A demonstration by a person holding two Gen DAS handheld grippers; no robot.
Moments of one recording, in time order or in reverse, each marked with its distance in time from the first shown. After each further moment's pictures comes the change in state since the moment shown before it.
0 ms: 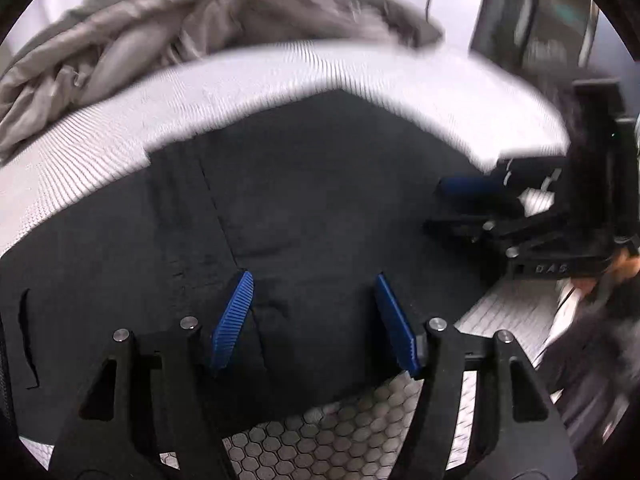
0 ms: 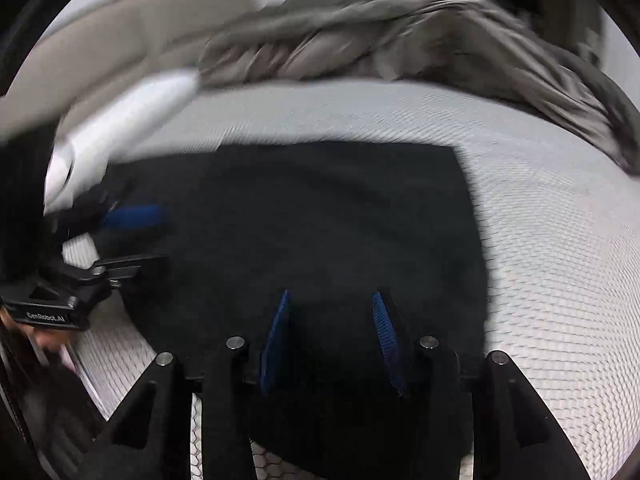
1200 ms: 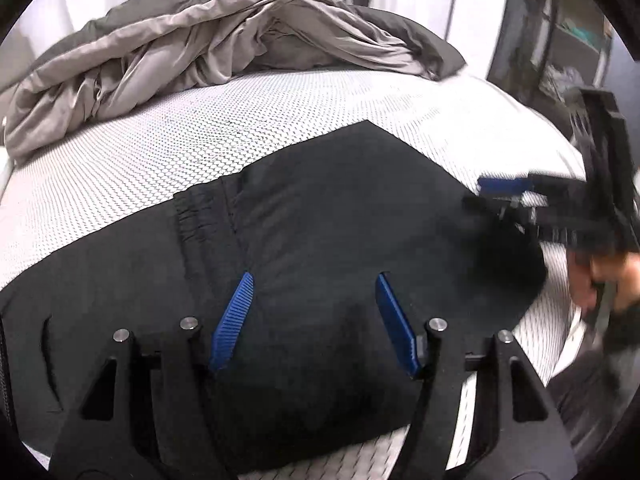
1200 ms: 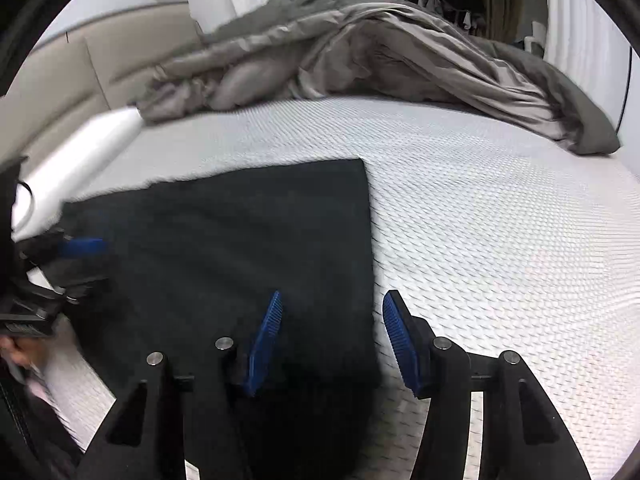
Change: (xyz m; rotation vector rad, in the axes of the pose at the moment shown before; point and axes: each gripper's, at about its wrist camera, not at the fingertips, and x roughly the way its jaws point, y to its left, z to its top) left arm -0.007 0.015 0.037 -0.108 -0.105 0.028; right arm -0.022 -0.055 0.007 0.236 -0.155 -0.044
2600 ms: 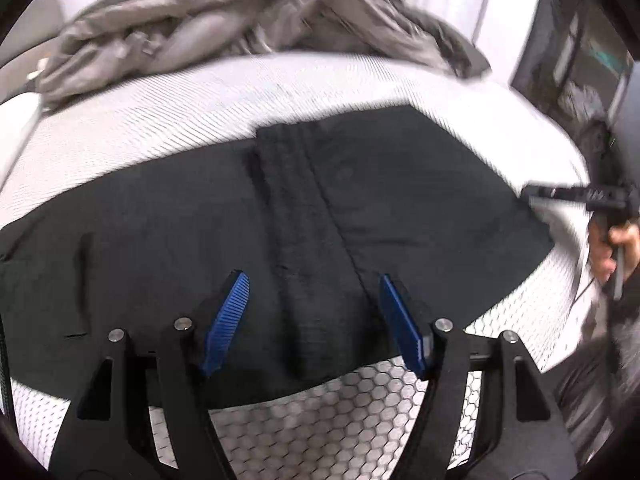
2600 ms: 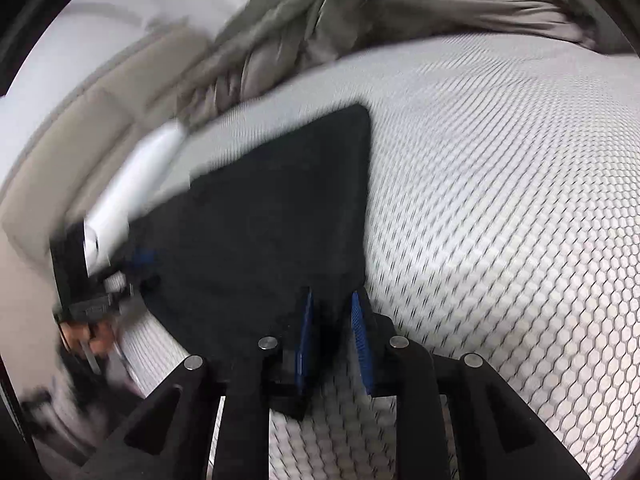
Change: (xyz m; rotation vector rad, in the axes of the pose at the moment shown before) left arm -0.035 0.041 -0.043 -0.116 0.003 0.039; right arm -0.017 -0.081 -0.038 0.286 0.078 0.320
